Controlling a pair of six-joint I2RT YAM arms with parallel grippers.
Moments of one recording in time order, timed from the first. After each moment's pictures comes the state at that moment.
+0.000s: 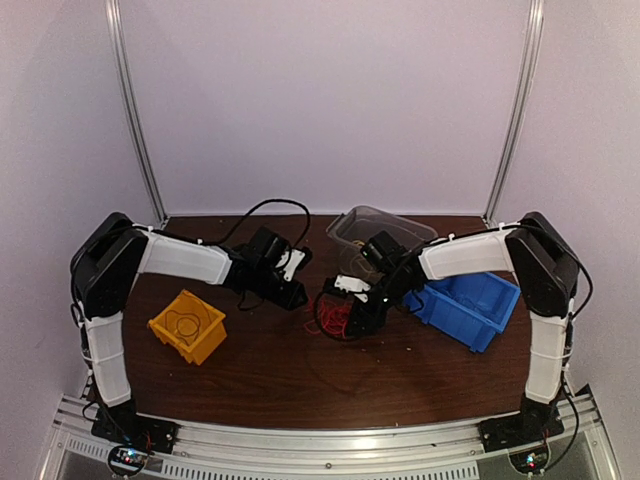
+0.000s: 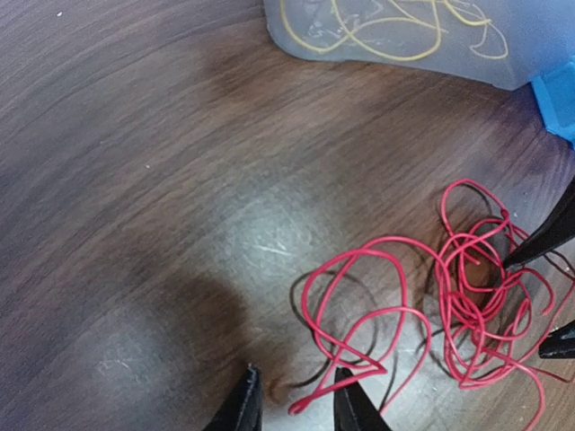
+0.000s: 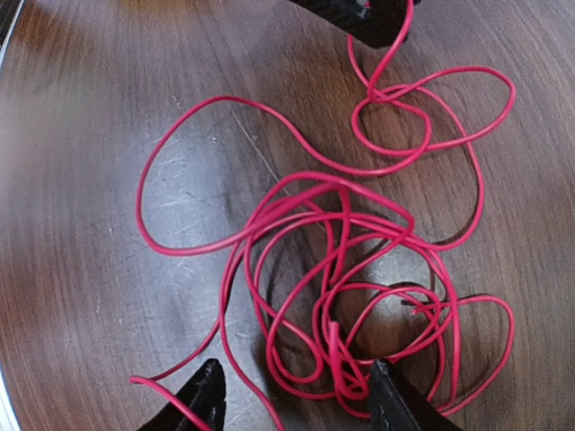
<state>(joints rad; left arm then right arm) -0.72 1.98 1.23 -0.15 0.15 -0.14 0.71 1.99 1.29 -0.43 -0.44 -0.44</state>
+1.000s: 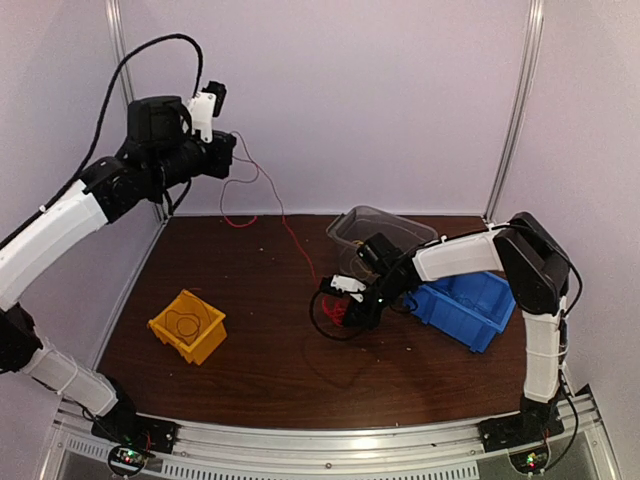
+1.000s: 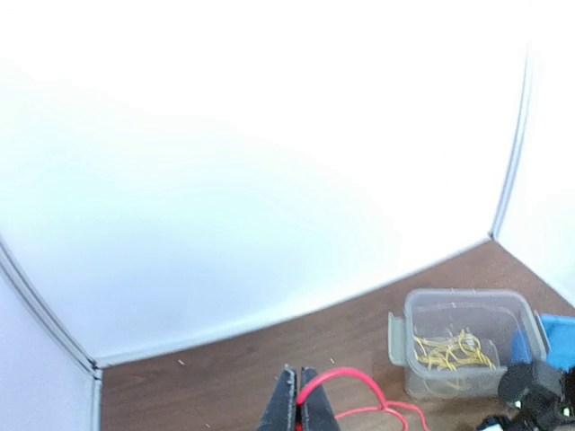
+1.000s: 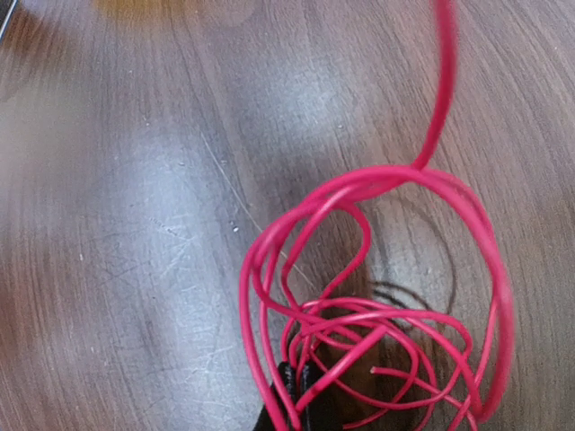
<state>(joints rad) -0.68 1.40 1.52 -0.31 -0.30 0.00 0.71 2.06 1.32 -0.38 -0.43 -0.44</state>
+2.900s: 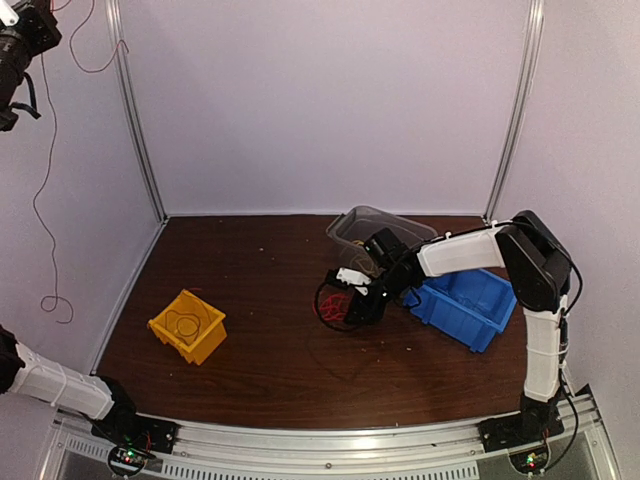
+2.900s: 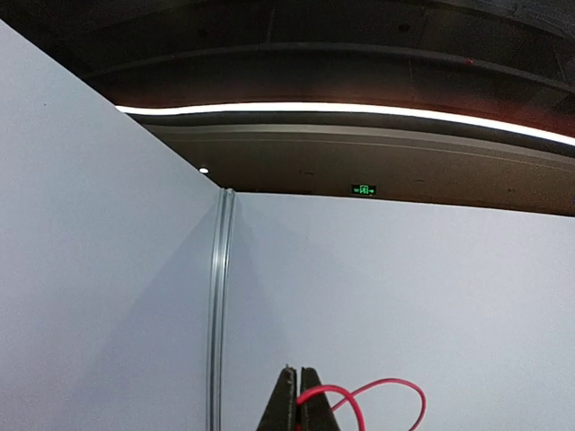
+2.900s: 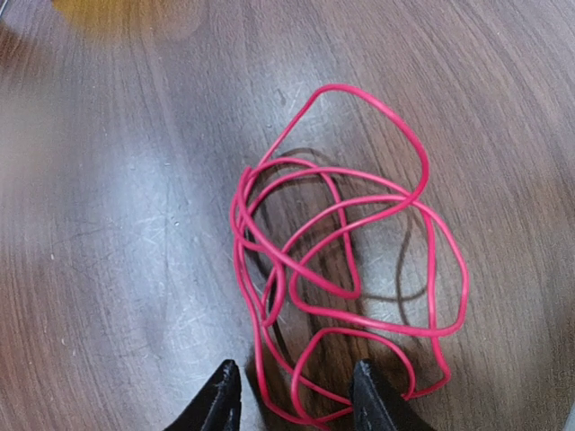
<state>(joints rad) -0.68 1.21 2.08 -0.08 -0.66 0.44 0.66 2.06 1.33 -0.36 -0.42 -0.44</state>
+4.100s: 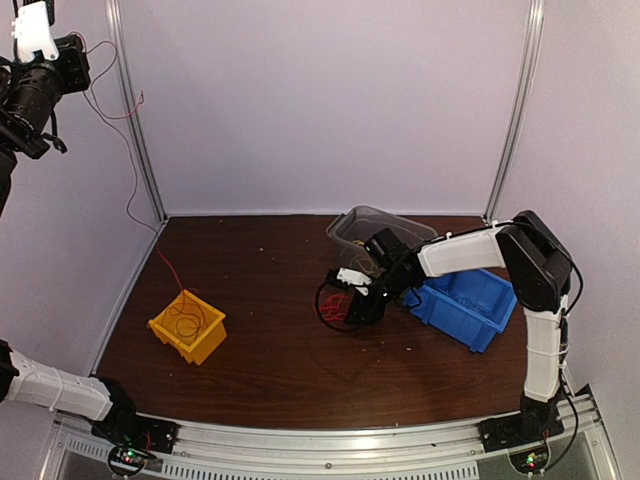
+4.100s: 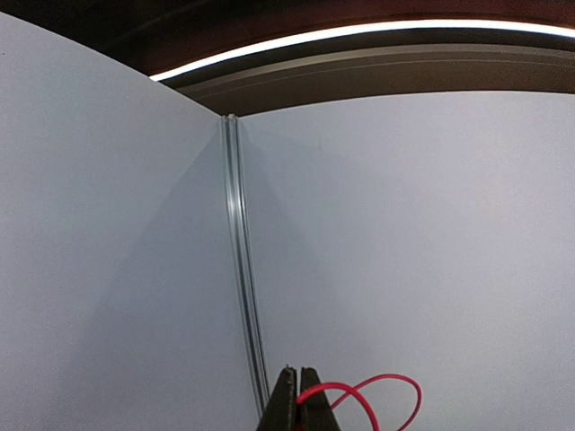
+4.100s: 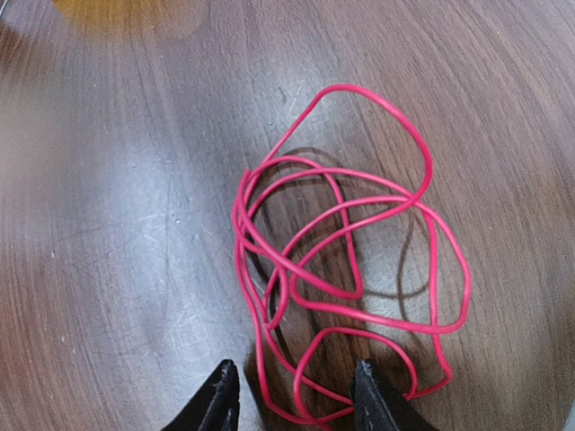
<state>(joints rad) -0.68 1.14 1.83 -0.12 -0.77 0.49 0.65 2.05 1.32 -0.36 -0.42 -0.44</state>
